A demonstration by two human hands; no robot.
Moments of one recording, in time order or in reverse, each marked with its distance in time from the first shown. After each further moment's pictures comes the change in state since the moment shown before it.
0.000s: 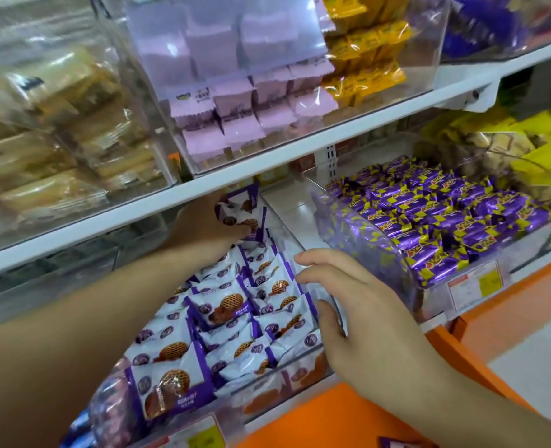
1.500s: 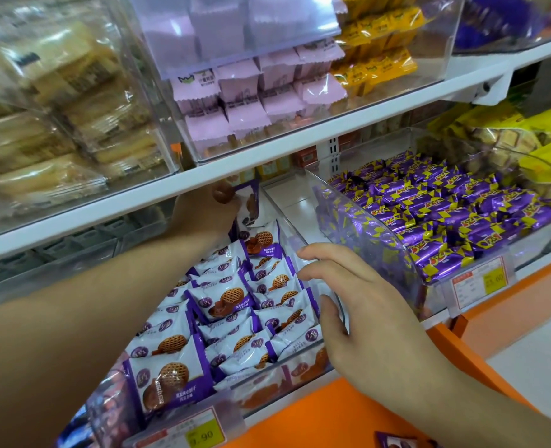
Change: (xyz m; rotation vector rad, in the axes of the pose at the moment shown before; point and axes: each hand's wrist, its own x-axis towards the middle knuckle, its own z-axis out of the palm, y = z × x) left_hand 0.013 -0.001 0.008 -0.033 0.153 -0.008; right_hand -0.001 0.001 0.002 -0.028 -0.008 0.003
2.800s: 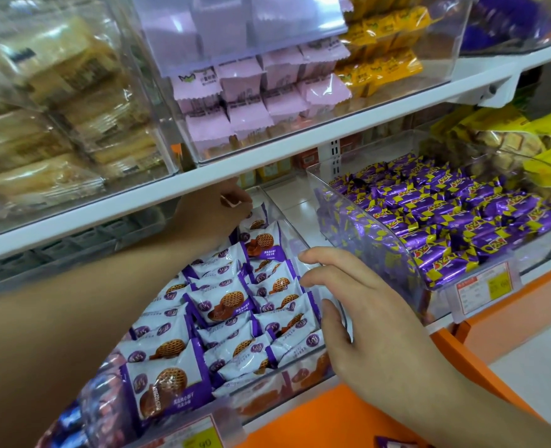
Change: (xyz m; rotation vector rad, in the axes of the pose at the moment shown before) left_hand 0.009 -0.009 -0.002 0.122 -0.130 0.251; right_hand -0.001 0.002 -0.001 -0.017 -0.024 -0.015
